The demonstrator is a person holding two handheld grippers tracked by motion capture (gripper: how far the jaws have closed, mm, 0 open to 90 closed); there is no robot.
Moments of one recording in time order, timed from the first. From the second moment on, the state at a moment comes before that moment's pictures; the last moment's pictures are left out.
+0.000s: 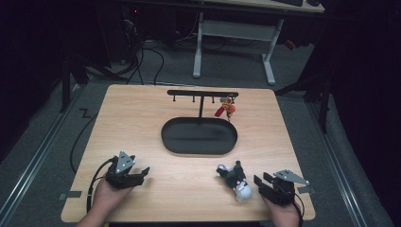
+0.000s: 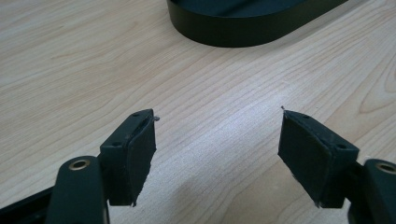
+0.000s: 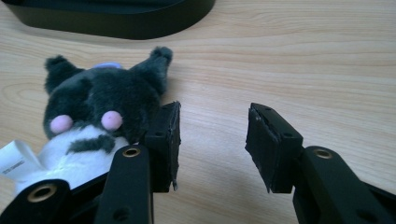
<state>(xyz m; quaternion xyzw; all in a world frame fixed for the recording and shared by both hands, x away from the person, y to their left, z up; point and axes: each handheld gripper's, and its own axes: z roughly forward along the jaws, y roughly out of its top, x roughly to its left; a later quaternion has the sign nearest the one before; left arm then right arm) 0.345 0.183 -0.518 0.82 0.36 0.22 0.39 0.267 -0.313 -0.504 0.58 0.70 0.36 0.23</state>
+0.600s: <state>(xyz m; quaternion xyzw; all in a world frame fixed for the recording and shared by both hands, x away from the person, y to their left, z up) 0.340 0.177 -0.512 0.83 0.32 0.23 0.40 0.288 -0.298 -0.466 0.58 0.76 0.21 0.20</state>
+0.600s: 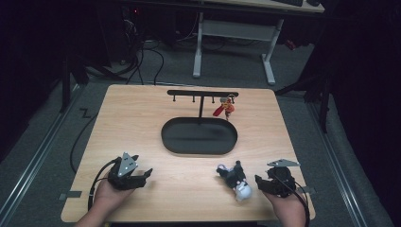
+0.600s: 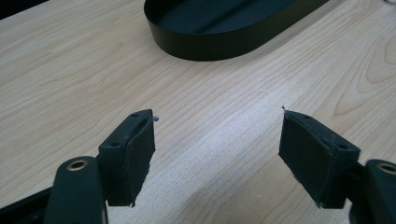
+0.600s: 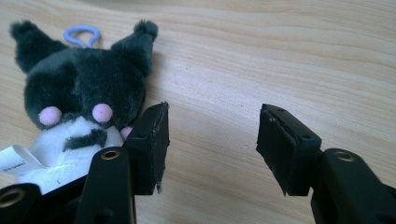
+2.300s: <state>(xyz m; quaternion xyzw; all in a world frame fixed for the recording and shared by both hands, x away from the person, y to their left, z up) 0.339 0.157 -0.514 0.85 0.28 0.22 0.39 0.305 -0.232 -0.452 0.53 0.84 0.09 0.06</state>
